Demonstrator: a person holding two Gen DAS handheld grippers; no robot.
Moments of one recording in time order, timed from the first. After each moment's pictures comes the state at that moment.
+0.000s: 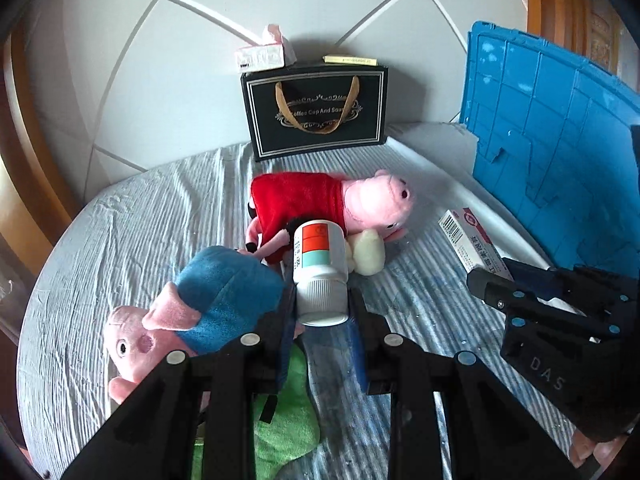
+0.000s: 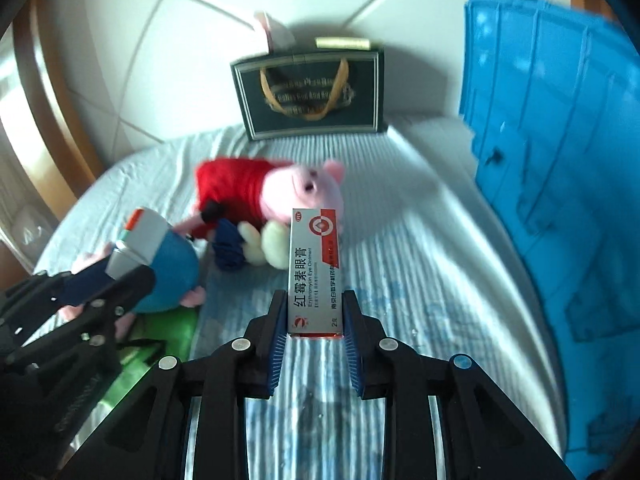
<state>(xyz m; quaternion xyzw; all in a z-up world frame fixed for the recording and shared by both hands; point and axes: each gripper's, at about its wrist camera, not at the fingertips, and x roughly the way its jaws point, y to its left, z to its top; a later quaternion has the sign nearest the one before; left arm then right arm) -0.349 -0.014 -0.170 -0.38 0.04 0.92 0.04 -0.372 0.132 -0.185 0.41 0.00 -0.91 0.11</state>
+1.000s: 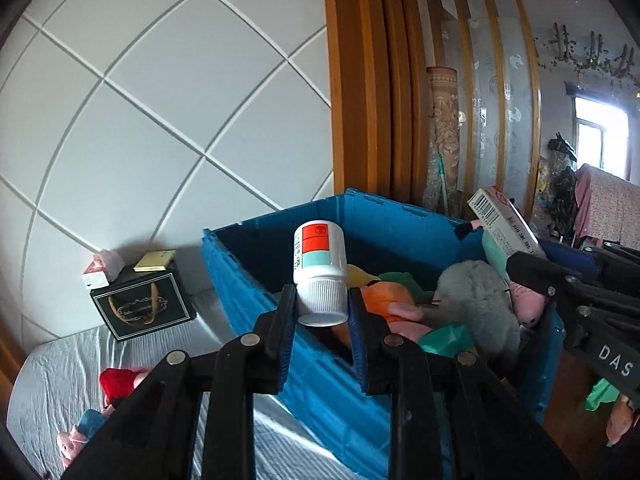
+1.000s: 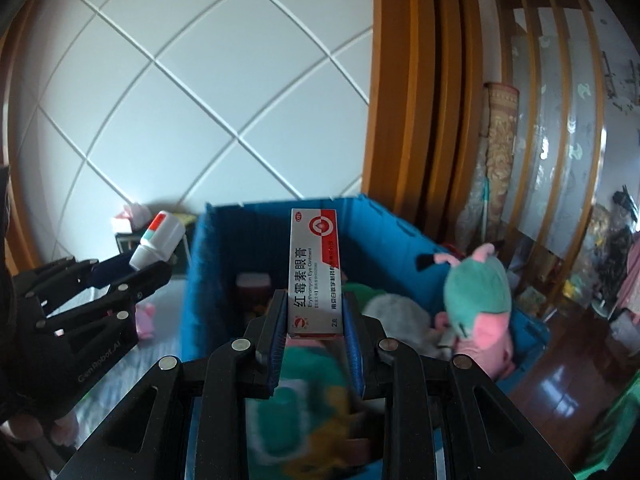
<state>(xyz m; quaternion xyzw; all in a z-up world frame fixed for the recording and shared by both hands) -0.260 0.336 0.027 -0.21 0.08 0.95 0.22 -0.208 0.465 0.049 0.24 0.01 -0.97 -0.06</state>
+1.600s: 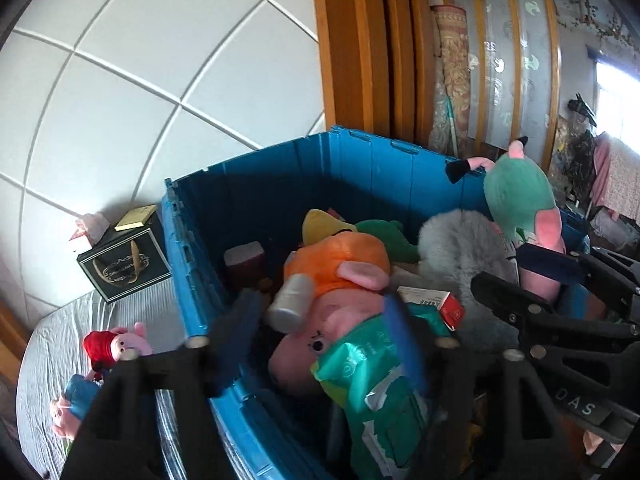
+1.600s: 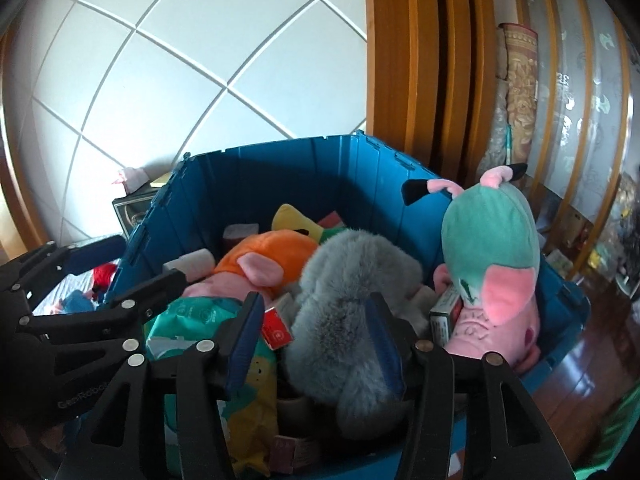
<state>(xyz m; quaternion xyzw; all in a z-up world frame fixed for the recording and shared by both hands) -0.267 0.405 -0.010 -0.28 0.09 0.94 0.18 -0.228 0.540 -0.007 0.30 -0.02 -0.95 -0.01</state>
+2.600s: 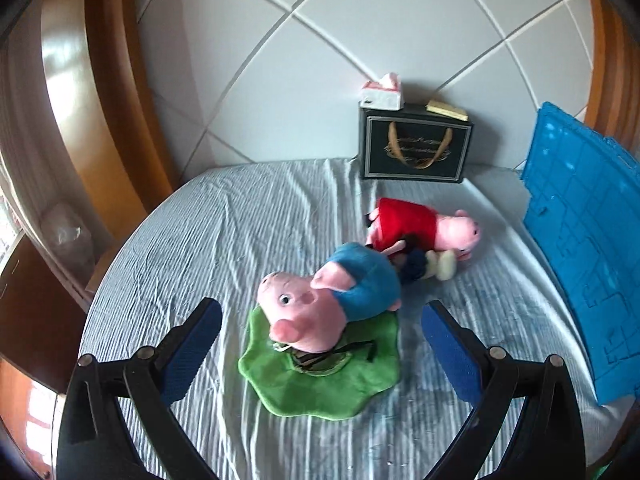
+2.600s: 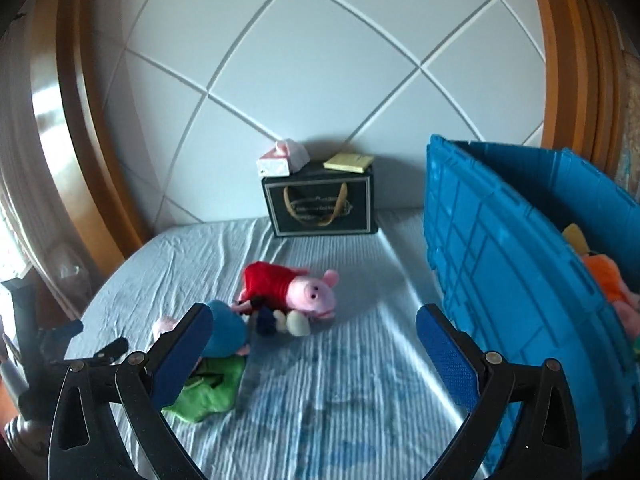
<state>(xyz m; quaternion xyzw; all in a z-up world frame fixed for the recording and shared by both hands) -0.268 -0.103 -0.110 -0.38 -0.02 0.92 -0.11 -0.314 0.187 -0.032 0.32 -0.02 -0.94 0.14</state>
